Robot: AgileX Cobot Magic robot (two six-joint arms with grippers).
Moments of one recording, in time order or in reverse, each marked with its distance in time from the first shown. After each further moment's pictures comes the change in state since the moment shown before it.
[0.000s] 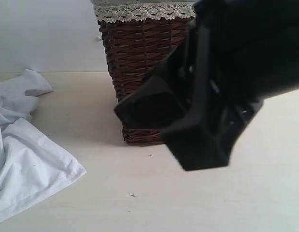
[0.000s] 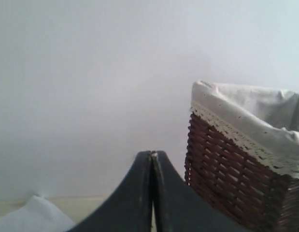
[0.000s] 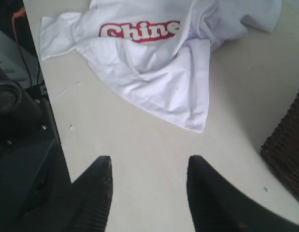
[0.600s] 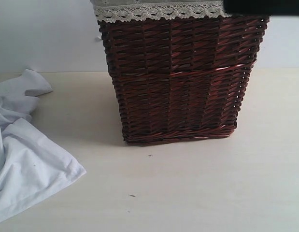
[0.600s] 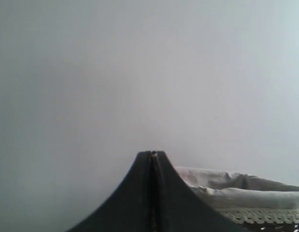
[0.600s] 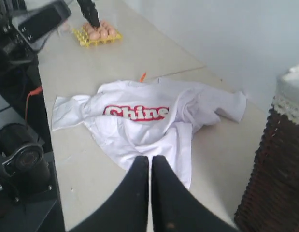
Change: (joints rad) left arm -0.006 -0.718 0.226 -0.008 -0.097 -0.225; right arm 0.000 -0.289 0.000 0.000 -0.051 -0.018
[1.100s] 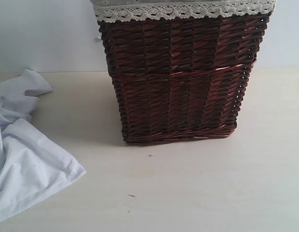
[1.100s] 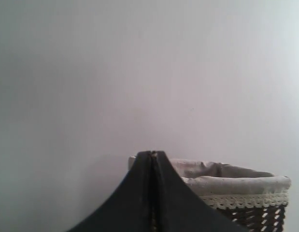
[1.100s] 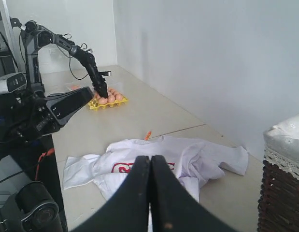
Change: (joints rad) left arm -0.065 -0.002 0.000 0.022 0.040 -0.011; right arm 0.000 -0.120 0.000 0.067 -0.092 0.017
